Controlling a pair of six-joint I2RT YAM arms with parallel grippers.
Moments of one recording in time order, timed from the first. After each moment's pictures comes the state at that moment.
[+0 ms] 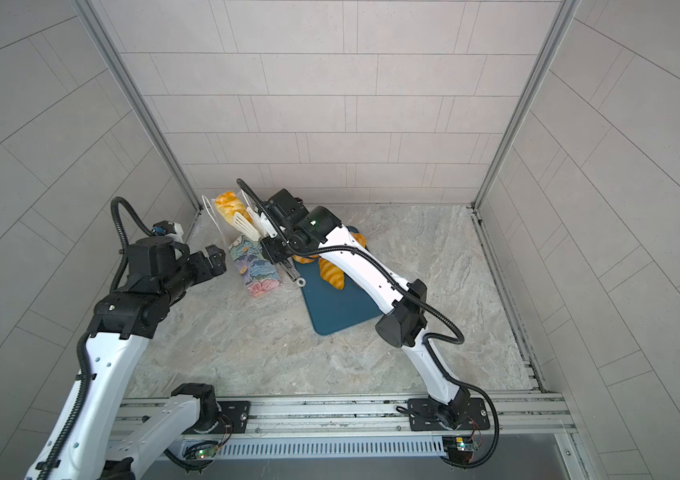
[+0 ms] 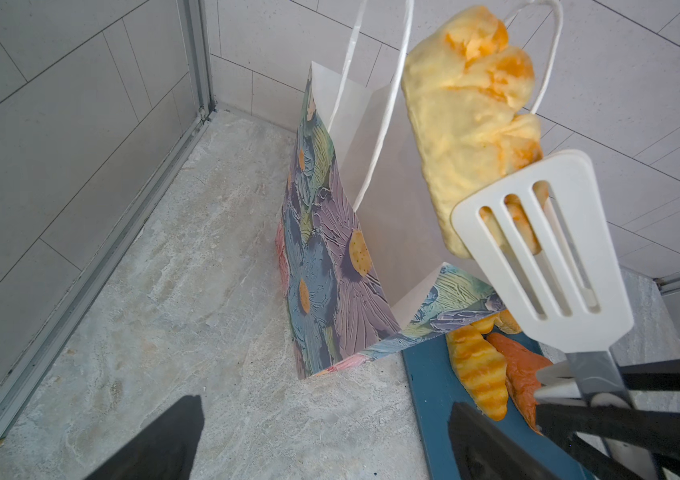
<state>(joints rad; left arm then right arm) -0.06 0.90 1.13 -0.80 -0.08 -0.38 0.83 2.24 2.56 -1.14 -0.20 0.24</state>
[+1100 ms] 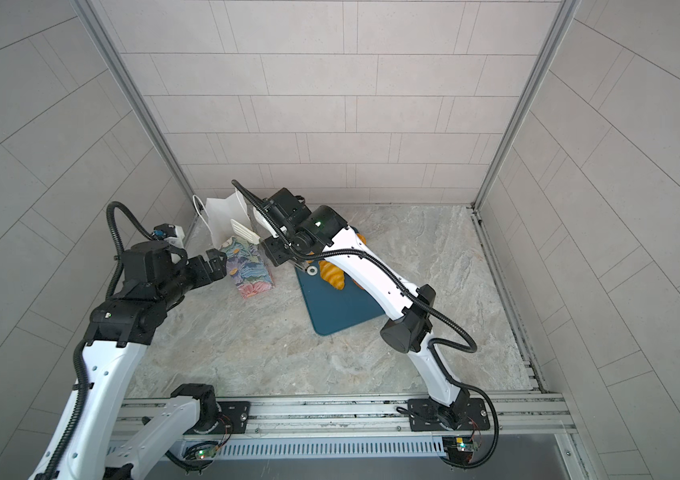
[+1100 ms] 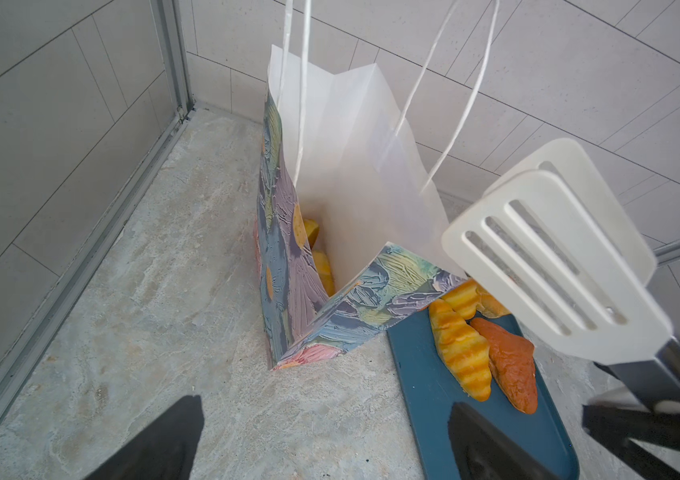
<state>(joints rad) -0.05 0.86 1.11 -0.80 -0.01 -0.36 0.86 2.13 2.53 -1.23 -0.02 0.17</state>
